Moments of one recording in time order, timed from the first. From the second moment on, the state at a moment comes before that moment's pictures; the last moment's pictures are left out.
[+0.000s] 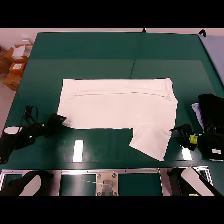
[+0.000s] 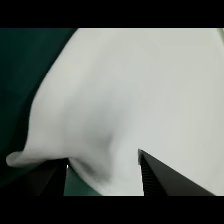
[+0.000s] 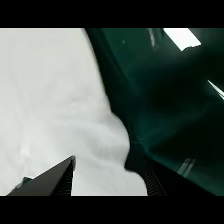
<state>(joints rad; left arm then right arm) 0.23 -0.96 0.26 0.43 -0.66 -1.22 -0.85 -0.97 0.32 -0.88 1.16 1.29</state>
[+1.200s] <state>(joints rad) 0.23 -0.95 0.22 0.14 -0.73 -0.92 -0.64 -0.97 0.32 -0.86 1.19 1.36</state>
